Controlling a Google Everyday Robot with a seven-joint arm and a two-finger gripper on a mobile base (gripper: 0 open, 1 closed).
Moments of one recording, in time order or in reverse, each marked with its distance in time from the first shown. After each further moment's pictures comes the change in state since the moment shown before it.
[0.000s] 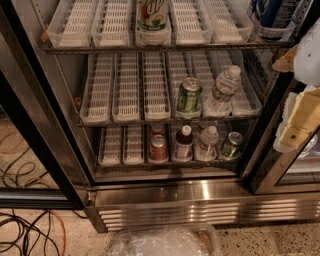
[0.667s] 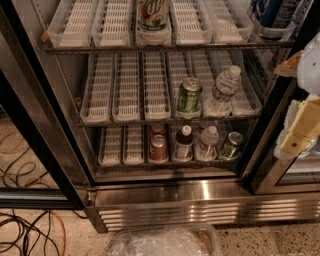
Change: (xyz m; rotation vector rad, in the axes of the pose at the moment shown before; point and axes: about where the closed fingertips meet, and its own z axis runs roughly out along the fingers) arm -0.001 0.008 0.003 0.013 -0.029 -0.005
